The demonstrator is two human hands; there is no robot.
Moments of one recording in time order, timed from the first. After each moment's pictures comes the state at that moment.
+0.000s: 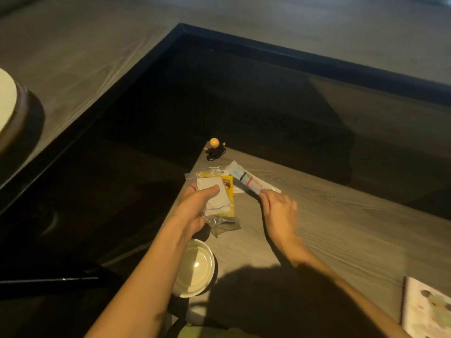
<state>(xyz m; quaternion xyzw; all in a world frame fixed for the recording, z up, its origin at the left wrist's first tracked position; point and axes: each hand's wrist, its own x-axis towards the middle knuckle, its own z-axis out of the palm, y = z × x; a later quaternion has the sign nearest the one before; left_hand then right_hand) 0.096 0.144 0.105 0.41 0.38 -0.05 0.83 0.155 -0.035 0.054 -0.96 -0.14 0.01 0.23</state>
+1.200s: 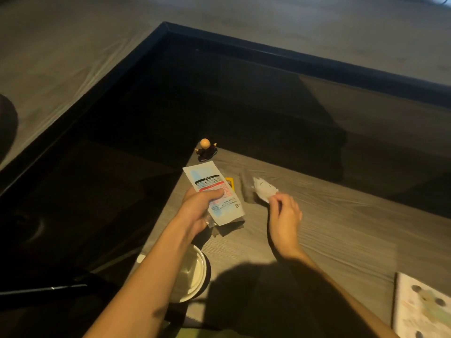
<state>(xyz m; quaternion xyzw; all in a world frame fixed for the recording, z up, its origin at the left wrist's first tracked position) 0.110 0.126 0.100 0.44 0.39 -0.07 0.81 0.150 -0.057 0.053 -0.92 0.01 0.02 0.38</state>
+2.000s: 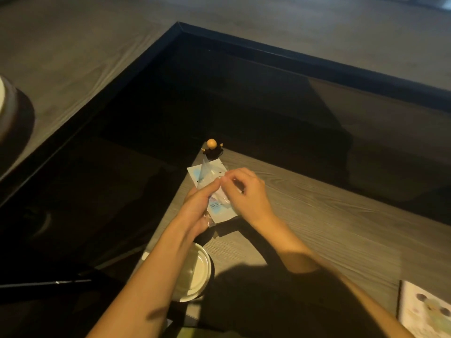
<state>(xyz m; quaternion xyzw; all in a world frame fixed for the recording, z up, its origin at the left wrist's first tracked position) 0.102 0.133 0.101 0.38 0.33 -0.05 0.86 0.157 0.022 0.113 -0.84 -0.25 0.09 0.47</state>
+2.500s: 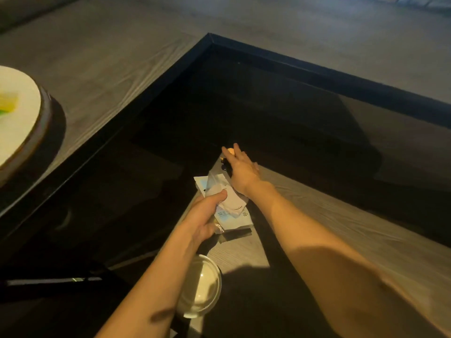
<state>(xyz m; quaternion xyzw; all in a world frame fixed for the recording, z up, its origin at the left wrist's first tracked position) 0.113 0.150 0.099 0.38 0.43 -0.04 0.82 0.235 0.096 0.101 -0.90 -0.33 0.23 0.16</state>
